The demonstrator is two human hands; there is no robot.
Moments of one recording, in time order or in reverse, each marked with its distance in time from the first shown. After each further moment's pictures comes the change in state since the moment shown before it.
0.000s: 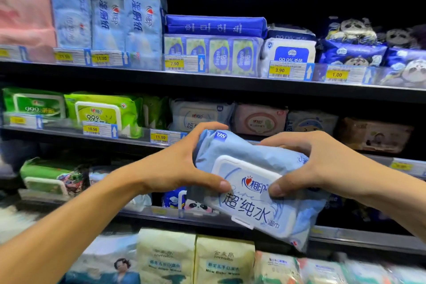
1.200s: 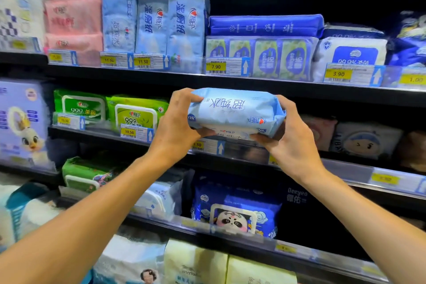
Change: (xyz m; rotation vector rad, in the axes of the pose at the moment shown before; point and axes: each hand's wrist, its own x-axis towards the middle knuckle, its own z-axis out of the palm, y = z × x) left_hand 0.039 -0.077 -0.096 0.579 0.871 0.324; right_hand 0.161 0.057 0.076 -0.069 0.632 -0.367
